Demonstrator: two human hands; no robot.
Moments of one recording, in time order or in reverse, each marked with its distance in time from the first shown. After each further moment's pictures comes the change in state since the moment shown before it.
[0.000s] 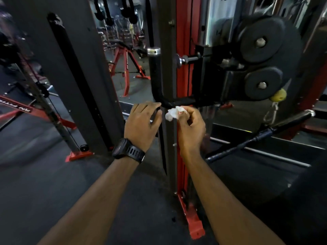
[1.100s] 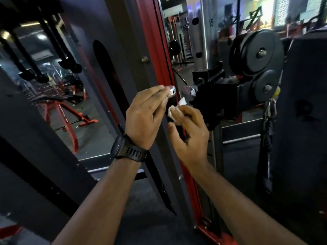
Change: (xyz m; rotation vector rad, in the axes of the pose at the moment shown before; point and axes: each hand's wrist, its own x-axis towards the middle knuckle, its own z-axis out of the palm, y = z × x) left_hand 0.183 -0.100 0.029 -0.524 0.153 0.648; right_hand 0.056 -0.015 0.142 -0.423 0.342 -0.715
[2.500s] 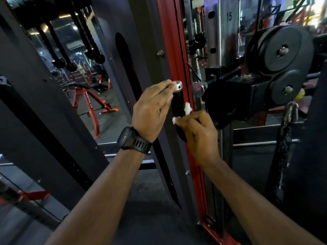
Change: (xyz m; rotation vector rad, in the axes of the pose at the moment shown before) left_hand -0.005 0.008 0.002 0.098 -0.035 -0.022; right_hand -0.005 0.020 -0.027 0.308 -0.249 0.350
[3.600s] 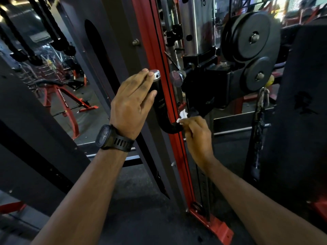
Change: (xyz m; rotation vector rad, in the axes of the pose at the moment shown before) left_hand -0.010 -0.003 0.005 0.072 0.024 0.077; right_hand -0.022 0.067 -0.042 -0.555 0.038 -0.072
